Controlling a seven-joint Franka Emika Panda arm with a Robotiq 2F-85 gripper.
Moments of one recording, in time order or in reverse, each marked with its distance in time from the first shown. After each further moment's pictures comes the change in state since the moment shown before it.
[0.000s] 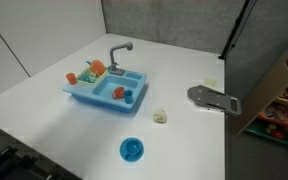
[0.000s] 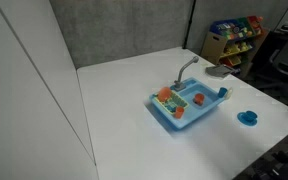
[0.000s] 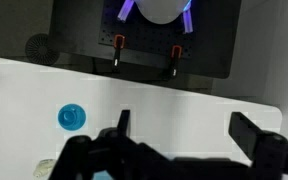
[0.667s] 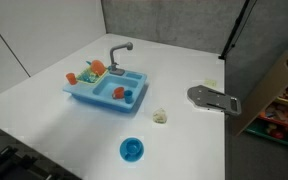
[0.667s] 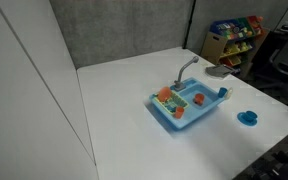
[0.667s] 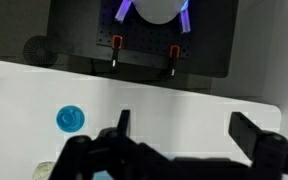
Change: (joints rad) arm 0.000 0.008 0.003 0.000 0.009 0.000 0.015
